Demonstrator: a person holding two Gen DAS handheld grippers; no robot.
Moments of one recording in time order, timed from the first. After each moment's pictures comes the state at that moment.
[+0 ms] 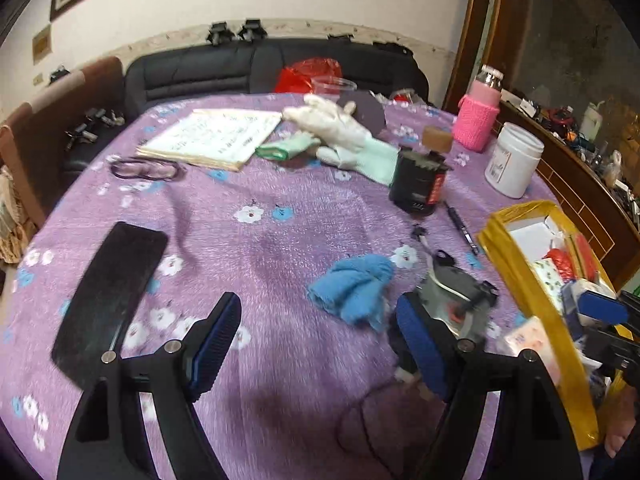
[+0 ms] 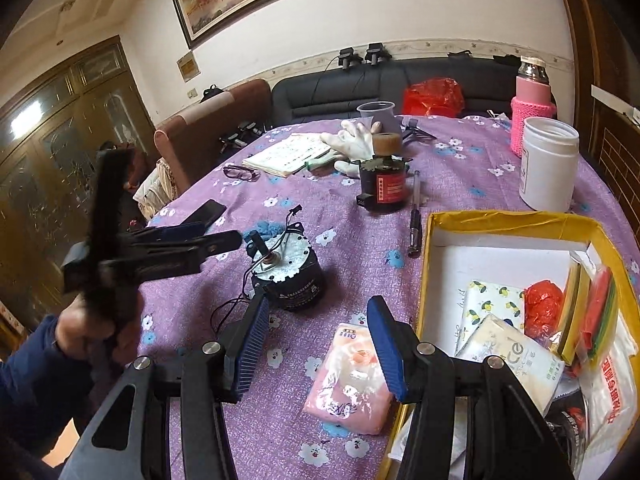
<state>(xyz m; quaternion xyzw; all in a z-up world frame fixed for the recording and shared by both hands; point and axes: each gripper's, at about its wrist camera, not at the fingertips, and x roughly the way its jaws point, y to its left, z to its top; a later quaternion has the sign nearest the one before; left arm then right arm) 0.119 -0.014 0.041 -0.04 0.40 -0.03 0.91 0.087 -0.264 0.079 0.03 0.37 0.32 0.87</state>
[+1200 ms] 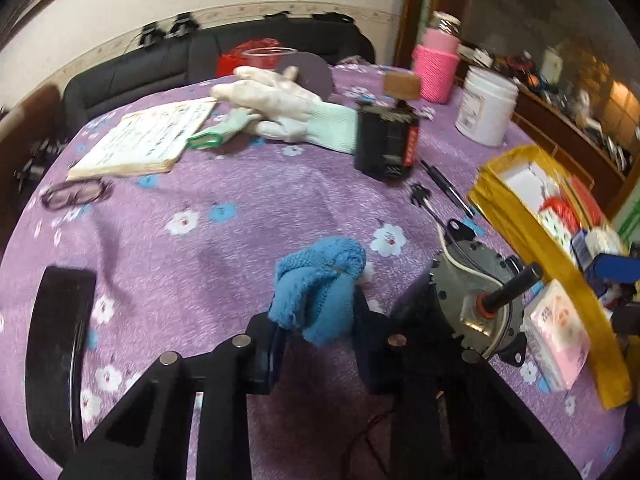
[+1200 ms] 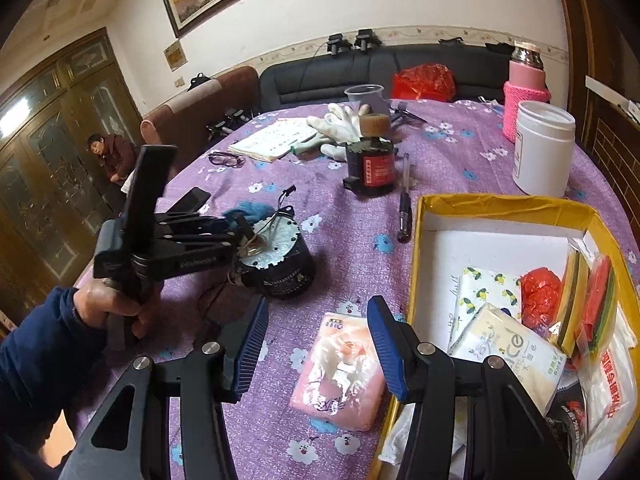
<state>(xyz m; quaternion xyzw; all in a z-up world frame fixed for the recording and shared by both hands) 0.151 -0.027 0.012 0.01 0.42 -0.12 0.90 0.095 -0.264 0.069 0.02 0.40 0.30 0.87</state>
